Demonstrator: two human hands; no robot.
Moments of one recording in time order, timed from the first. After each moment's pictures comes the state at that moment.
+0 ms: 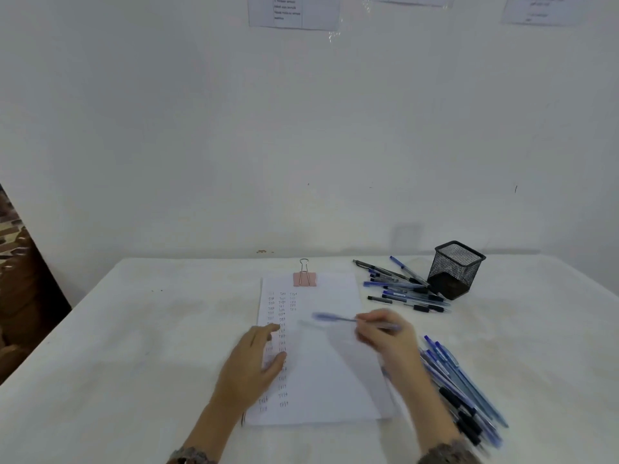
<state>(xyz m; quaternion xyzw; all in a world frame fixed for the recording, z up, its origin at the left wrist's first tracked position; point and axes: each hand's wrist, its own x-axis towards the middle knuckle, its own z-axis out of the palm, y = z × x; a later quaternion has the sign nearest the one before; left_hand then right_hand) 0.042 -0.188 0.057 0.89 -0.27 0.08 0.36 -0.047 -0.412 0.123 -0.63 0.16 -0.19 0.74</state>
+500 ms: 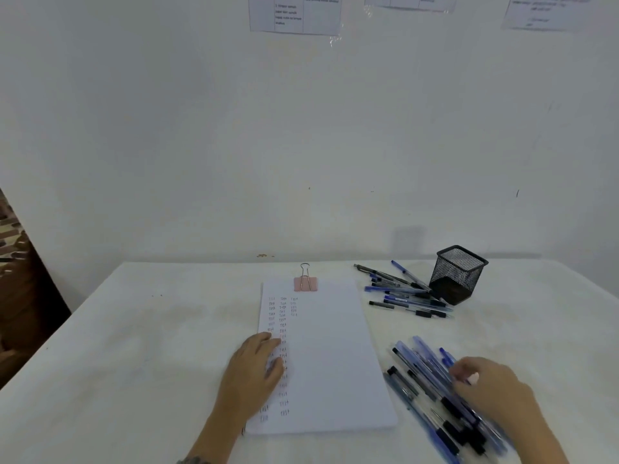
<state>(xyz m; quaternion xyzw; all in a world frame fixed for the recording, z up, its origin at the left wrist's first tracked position) 0.045 -0.192 0.049 0.92 -0.24 0.08 0.30 -0.121 -0.513 0.118 -0.93 0.33 0.02 0.16</state>
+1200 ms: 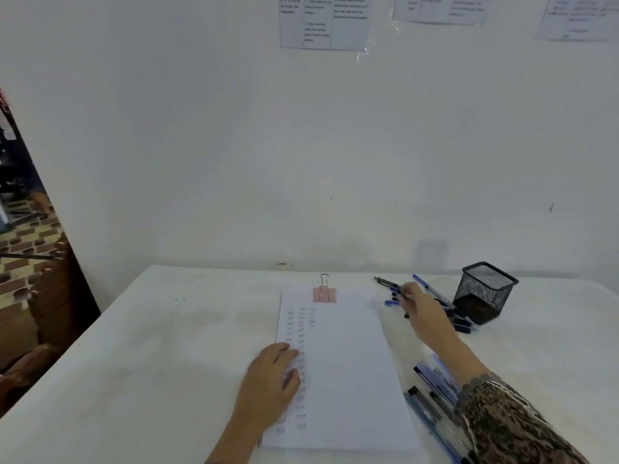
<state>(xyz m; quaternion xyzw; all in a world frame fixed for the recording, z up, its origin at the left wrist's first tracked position) 0.046 -0.193 0.051 0.92 -0.24 0.09 0.30 0.041 -0.505 0.114 -0.94 0.09 -0.19 0.28</state>
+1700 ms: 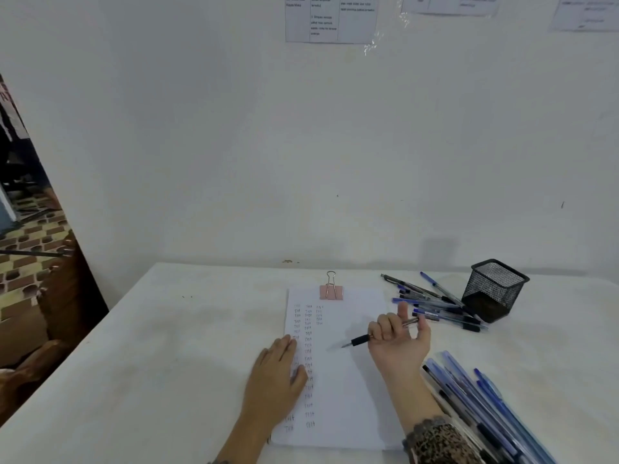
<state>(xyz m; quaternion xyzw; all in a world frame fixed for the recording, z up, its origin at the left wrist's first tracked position) 0.046 -0.193 0.051 0.95 -0.21 0.06 0.22 0.021 -0.398 0.102 -0.09 0.03 -0.19 0.98</state>
